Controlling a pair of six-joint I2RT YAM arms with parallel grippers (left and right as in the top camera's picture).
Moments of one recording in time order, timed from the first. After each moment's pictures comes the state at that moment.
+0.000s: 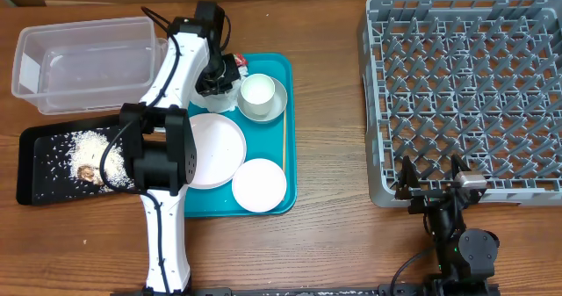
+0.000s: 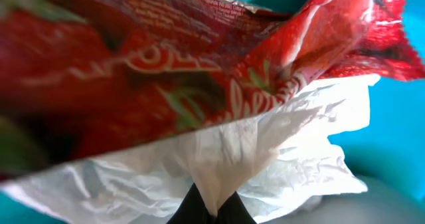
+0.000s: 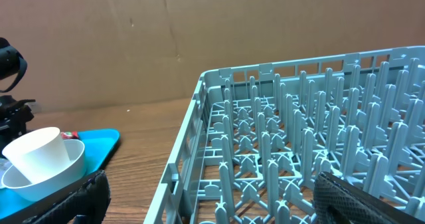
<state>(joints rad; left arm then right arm) -0.13 2.41 2.10 -1.15 0.07 -0.48 0.05 0.01 0.02 -0.04 -0.03 0.15</state>
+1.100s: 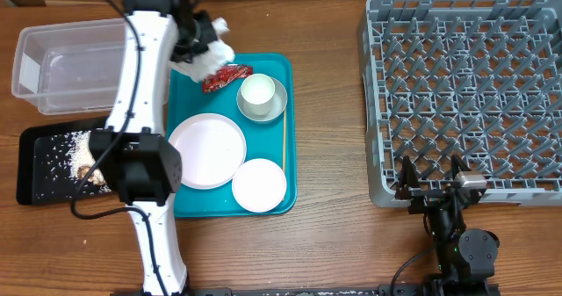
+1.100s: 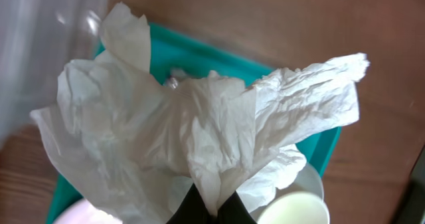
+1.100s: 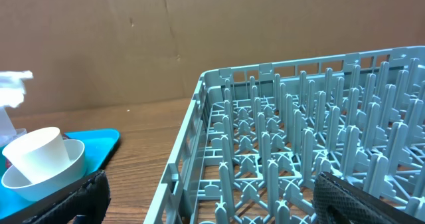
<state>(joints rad) -0.04 2.29 2.41 -1.31 0.07 -0.48 0.05 0.01 0.02 -0.04 -0.03 0.15</state>
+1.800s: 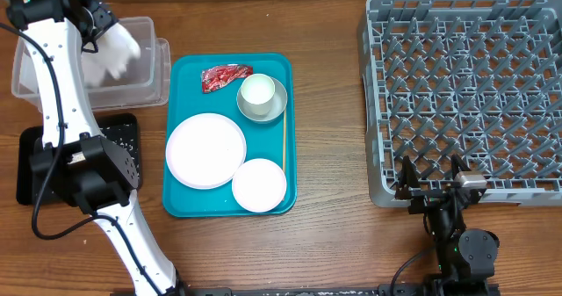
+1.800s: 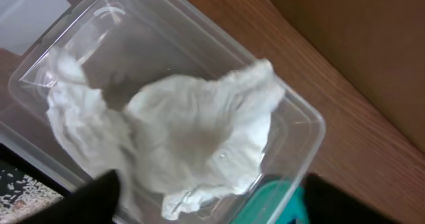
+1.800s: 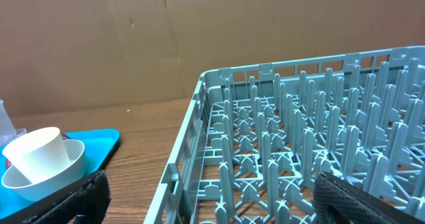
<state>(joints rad) 0.28 2.29 2.44 -1.16 -0.09 -0.50 0.05 0.01 0.02 -0.04 -0.03 0.15</state>
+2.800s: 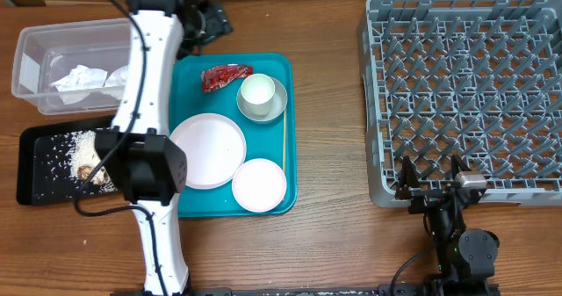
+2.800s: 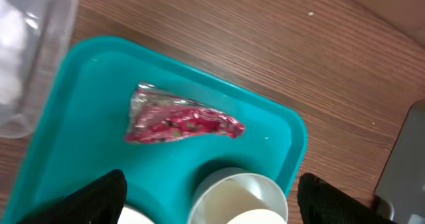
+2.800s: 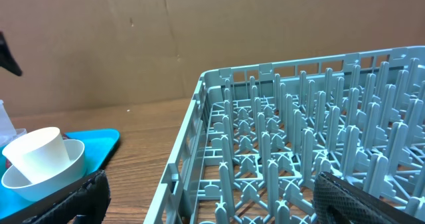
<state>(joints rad) -0.10 2.30 2.41 -1.25 0.06 -0.58 0.05 0.01 0.02 -0.04 -0.03 0.15</state>
